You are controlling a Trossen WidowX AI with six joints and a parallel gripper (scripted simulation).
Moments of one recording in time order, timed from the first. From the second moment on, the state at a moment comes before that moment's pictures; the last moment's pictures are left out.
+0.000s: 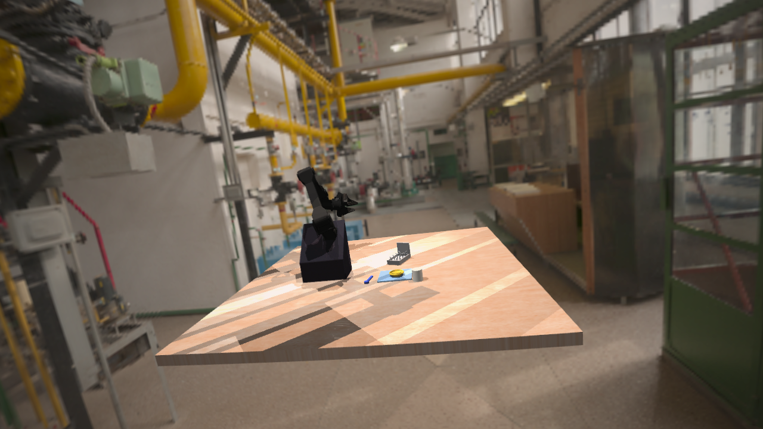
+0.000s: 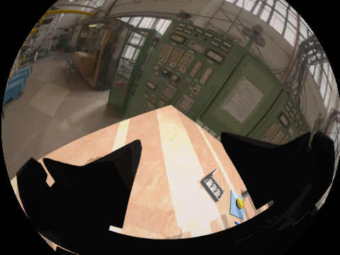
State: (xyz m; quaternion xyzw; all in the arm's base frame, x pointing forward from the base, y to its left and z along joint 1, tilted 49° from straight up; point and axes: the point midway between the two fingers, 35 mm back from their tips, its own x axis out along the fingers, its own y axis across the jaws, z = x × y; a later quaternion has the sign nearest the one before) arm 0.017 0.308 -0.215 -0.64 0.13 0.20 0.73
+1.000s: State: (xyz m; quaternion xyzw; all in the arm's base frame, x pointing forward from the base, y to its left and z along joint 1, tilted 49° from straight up) arm 0.277 0.220 -0.051 -0.52 0.44 -0.07 0.73
